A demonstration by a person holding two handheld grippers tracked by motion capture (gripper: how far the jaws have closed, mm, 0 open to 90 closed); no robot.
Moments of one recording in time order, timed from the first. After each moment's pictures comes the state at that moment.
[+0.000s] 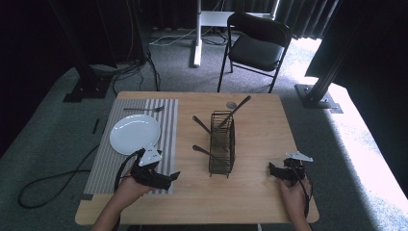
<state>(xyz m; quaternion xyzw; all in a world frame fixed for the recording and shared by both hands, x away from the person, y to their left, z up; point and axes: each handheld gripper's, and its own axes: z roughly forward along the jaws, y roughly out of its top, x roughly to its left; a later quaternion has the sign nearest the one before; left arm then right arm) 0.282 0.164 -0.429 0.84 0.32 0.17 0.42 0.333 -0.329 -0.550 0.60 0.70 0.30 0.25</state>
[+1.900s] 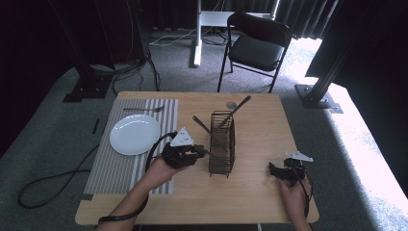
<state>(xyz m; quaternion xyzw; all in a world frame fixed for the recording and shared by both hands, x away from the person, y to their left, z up) 0.320 0.086 -0.397 0.85 0.25 0.11 0.46 0.333 -0.329 -0.550 0.60 0.70 0.30 0.25</state>
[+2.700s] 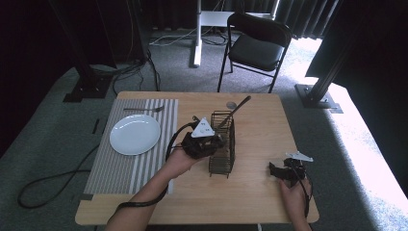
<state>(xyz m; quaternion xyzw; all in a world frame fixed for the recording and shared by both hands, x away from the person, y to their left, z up) 0.339 0.032 -0.376 0.84 0.21 0.12 0.48 0.333 -0.329 -0.550 0.60 0.70 0.30 0.25</state>
